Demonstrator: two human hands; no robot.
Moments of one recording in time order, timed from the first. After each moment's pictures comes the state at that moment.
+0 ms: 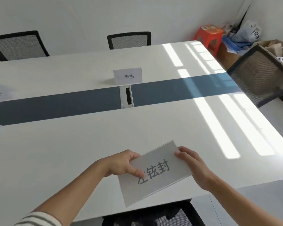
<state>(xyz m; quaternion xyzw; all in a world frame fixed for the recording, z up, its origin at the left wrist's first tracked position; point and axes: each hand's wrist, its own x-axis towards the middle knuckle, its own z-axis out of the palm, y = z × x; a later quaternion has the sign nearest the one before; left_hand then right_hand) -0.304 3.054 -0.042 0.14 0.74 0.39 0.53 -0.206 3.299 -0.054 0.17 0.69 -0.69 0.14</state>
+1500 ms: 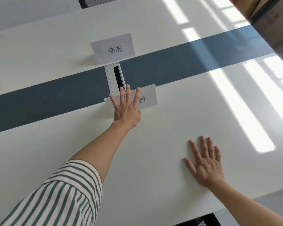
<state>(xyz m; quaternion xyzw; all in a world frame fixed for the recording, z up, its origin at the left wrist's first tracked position) -0.520 3.142 -0.198 0.22 0.97 -0.04 0.09 -0.249 3.343 -0.278 0.19 0.97 -0.05 0.15</state>
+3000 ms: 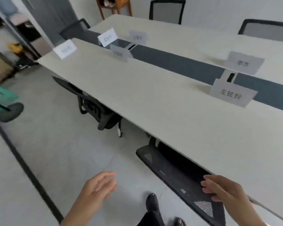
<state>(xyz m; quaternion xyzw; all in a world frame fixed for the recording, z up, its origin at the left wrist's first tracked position) 0.141 2.968 -0.016 -0.42 0.69 0.59 0.03 -0.041 3.275 -0.070 0.01 0.79 -0.53 0.31</state>
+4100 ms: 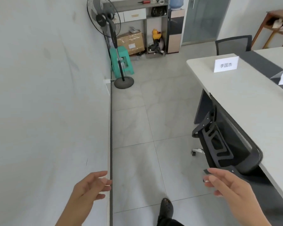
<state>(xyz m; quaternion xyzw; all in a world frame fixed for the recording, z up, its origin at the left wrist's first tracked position) 0.456 2.530 -0.006 -0.65 0.45 0.53 -0.30 0.097 2.611 -0.041 -0.34 0.70 -0.46 0.42</state>
